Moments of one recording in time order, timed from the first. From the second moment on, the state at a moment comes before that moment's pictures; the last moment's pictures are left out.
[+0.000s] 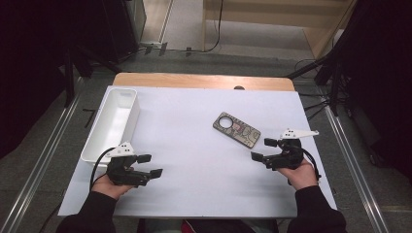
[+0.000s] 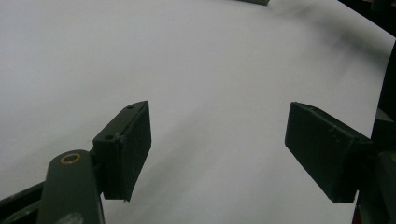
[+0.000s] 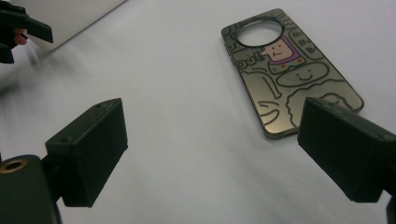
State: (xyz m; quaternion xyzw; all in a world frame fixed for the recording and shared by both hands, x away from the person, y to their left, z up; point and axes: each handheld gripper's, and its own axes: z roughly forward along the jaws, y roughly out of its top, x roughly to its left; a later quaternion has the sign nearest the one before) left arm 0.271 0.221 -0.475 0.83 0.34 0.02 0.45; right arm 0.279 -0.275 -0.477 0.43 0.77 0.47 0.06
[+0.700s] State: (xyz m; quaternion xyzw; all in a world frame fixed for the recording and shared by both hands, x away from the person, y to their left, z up) left arm 0.271 0.224 -0.475 0.82 0.34 0.02 0.45; right arm 0.307 -0.270 -0.463 0.42 0.78 0.47 0.07
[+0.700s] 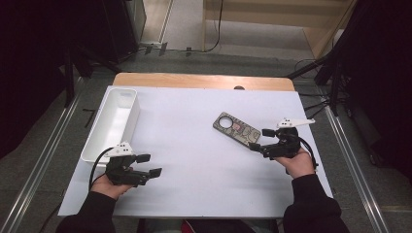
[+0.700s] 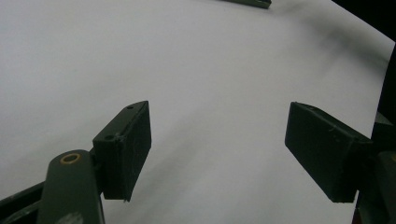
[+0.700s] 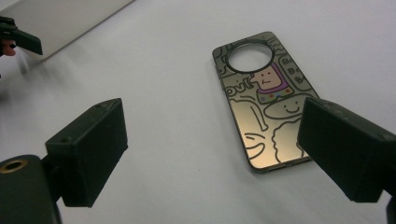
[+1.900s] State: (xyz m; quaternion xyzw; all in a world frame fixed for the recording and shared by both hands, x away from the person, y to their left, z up) left arm 0.270 0.225 -0.475 0.82 0.34 0.02 0.46; right arm 0.359 -0.264 -0.449 0.41 0.79 0.46 0.06
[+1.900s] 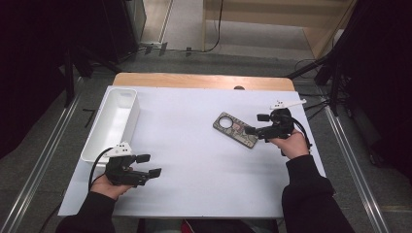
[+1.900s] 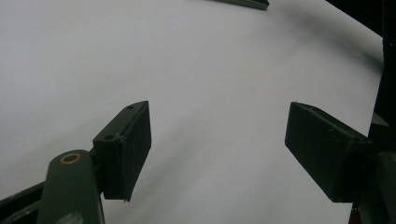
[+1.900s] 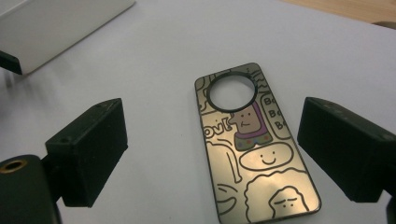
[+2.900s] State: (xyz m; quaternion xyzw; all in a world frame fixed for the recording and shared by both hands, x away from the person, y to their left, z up) left arm 0.270 0.226 -0.475 0.82 0.35 0.02 0.45; right arm 0.402 -0.249 -0.451 0.39 0.80 0.45 0.06
